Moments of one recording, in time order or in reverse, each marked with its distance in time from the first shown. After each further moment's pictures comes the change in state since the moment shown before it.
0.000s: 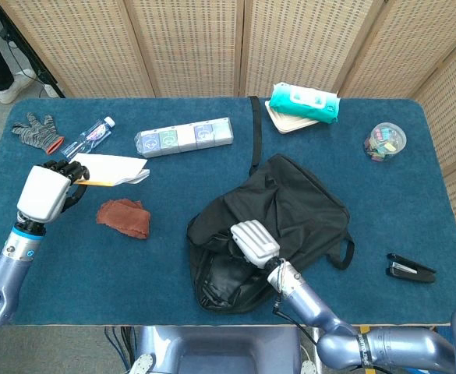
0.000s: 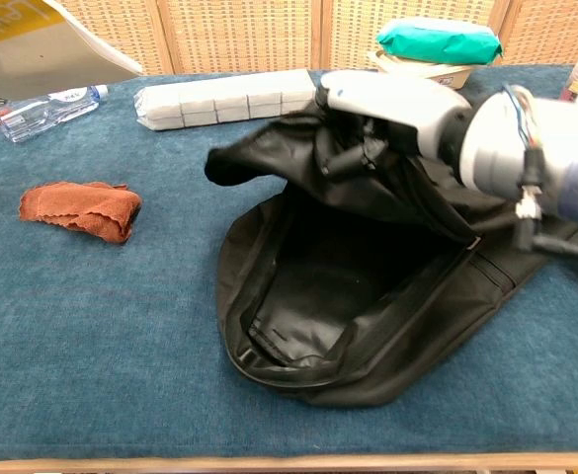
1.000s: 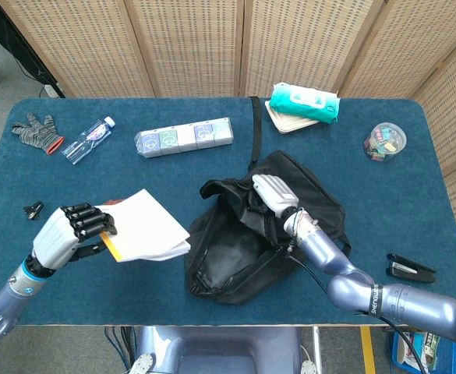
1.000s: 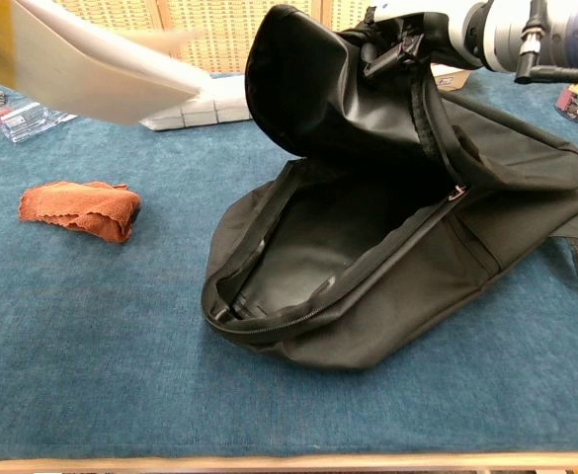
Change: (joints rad) left arm 0.002 -0.129 0.109 0.160 0.307 0.425 -0.421; right arm 0.124 0.188 0.143 0.196 0.206 -0.301 0.232
